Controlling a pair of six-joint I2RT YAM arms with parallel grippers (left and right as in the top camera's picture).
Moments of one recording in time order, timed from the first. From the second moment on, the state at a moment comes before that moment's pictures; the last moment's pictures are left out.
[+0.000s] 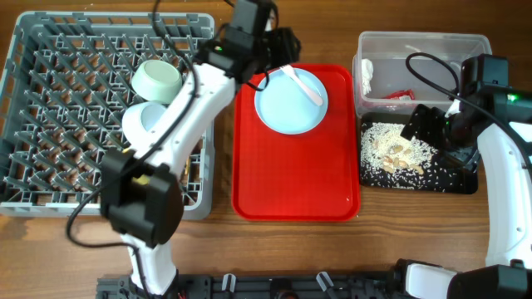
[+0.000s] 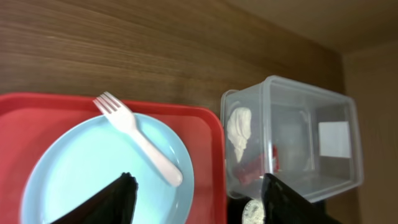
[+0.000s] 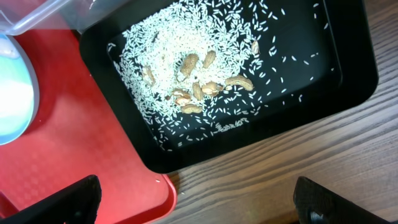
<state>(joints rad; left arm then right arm) -0.47 2.00 1.74 -0.51 0.22 -0.68 -0.17 1.44 1.35 -1.32 -0.02 0.35</state>
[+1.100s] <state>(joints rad) -0.50 2.33 1.75 -0.30 0.13 -0.75 -0.17 1.44 1.35 -1.33 -0.02 0.34</state>
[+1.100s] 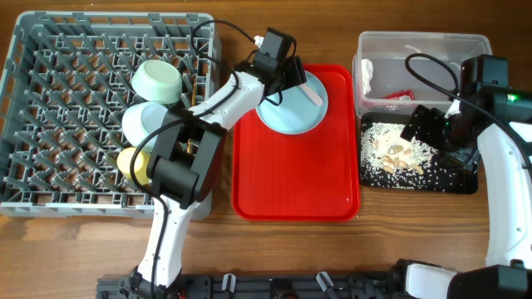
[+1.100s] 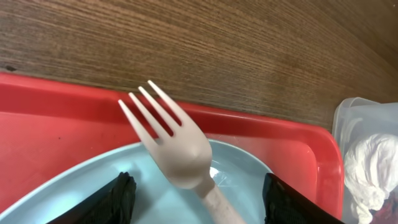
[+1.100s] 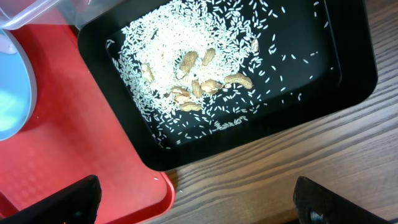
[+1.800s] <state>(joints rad) -0.54 2.35 1.75 -0.27 0.06 -0.76 -0.17 1.44 1.35 -1.33 -0.02 0.34</state>
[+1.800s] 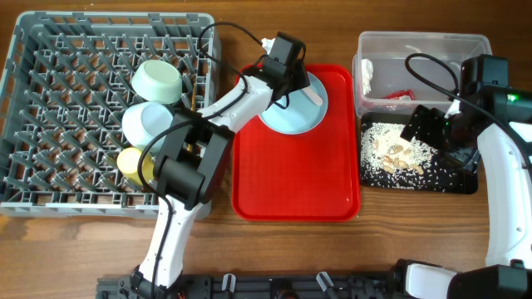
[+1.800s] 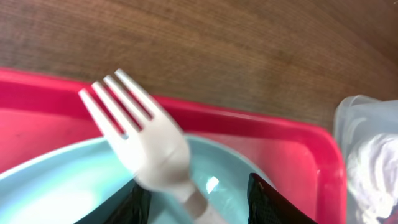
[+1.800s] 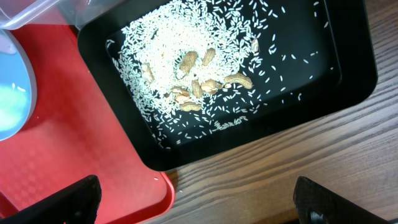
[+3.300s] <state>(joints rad) -0.54 2.37 1.77 -0.26 0.11 -0.79 -0.17 1.44 1.35 -1.34 -0.02 0.33</state>
